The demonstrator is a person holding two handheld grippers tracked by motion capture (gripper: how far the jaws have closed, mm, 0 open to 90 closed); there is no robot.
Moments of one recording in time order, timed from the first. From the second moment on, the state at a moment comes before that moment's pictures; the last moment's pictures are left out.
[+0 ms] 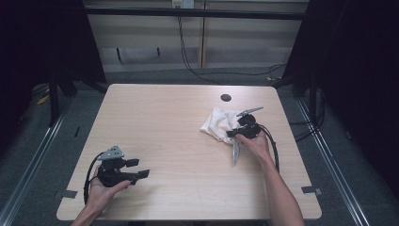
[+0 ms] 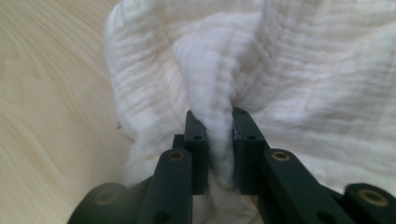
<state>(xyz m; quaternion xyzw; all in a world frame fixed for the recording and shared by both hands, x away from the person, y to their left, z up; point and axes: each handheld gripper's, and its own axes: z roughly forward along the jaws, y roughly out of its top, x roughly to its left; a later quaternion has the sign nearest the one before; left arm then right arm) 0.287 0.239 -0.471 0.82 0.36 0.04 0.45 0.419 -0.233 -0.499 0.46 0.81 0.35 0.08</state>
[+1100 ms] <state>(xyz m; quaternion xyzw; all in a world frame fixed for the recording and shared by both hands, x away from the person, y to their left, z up) 0.281 0.222 -0.468 0.83 0.34 0.05 0.44 0.342 -0.202 -0.499 0.40 0.84 0.37 0.05</state>
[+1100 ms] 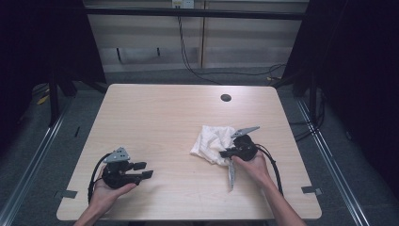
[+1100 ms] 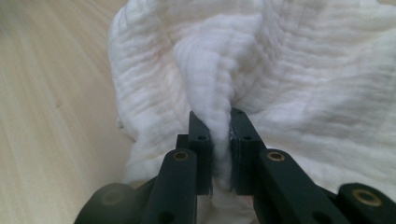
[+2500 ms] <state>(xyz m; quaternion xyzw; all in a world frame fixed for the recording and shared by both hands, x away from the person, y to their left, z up) 0.319 0.137 -0.491 0.87 0.27 -0.01 0.41 0.327 -0.198 -0.492 0.38 0.83 0.40 0.07</state>
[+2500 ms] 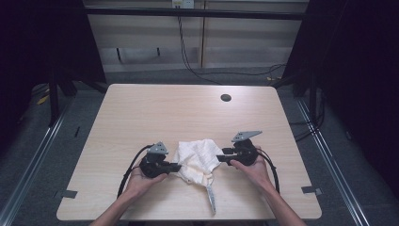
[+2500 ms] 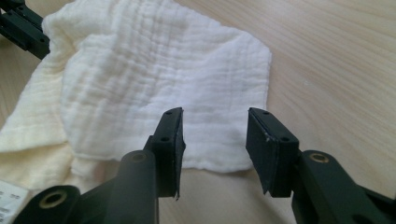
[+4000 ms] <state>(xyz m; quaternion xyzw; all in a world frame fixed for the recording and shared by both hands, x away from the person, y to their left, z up) 0.285 0.175 -0.467 0.84 0.30 -0.01 0.46 0.277 -0.193 -0.502 0.28 0.87 0.39 0.06</state>
